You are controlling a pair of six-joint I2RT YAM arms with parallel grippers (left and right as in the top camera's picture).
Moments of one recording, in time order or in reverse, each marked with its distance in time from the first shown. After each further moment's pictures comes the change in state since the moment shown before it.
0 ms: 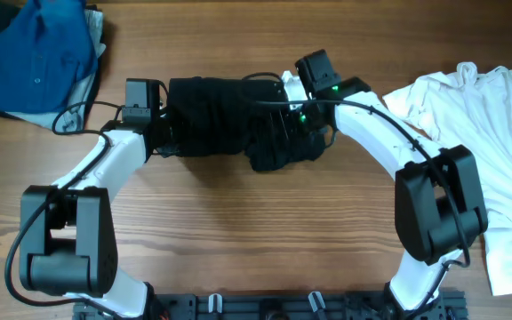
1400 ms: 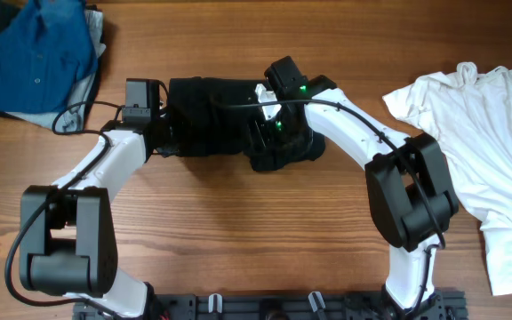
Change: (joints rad) left arm 0.000 0.000 0.000 0.002 -0.001 0.000; right arm 0.106 0.126 0.108 -0.108 -0.080 0.060
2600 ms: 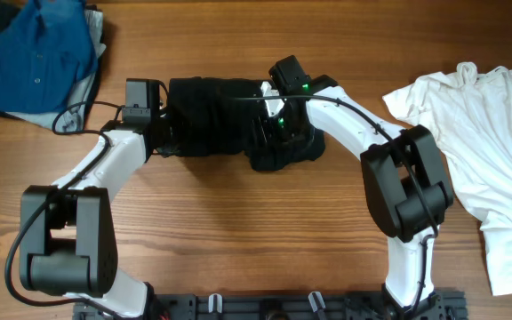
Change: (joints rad) left arm 0.000 0.000 0.000 -0.001 0.001 0.000; right arm -0.030 0.056 0.005 0.054 -0.018 0.047
